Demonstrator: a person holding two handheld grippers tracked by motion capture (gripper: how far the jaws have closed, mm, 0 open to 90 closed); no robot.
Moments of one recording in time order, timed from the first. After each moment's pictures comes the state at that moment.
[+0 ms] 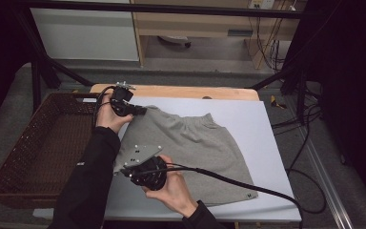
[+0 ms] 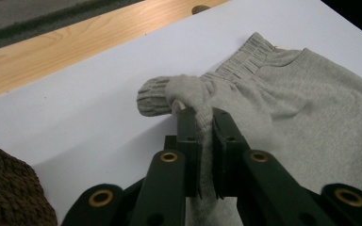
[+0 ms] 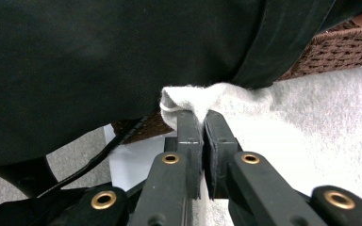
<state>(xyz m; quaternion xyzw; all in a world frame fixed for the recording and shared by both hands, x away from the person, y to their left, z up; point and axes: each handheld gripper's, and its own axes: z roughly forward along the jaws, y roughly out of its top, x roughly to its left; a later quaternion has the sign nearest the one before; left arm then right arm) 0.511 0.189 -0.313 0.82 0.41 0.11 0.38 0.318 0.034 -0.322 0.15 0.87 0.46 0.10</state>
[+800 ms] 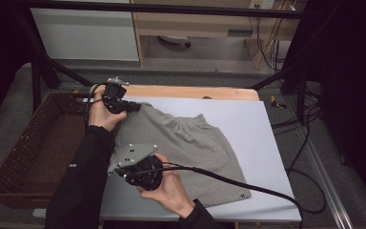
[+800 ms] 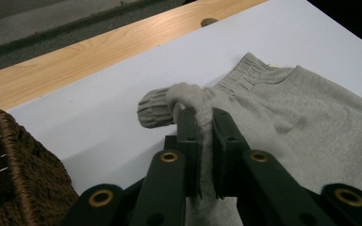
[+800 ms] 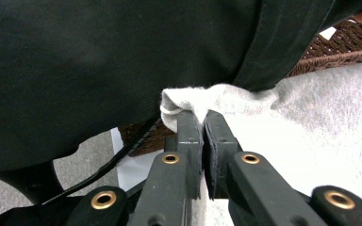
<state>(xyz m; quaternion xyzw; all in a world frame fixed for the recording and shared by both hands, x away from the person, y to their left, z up) 0.499 0.202 -0.291 0.81 0.42 0.13 0.39 0.312 0.042 -0.307 0.14 0.87 0.47 0.10</state>
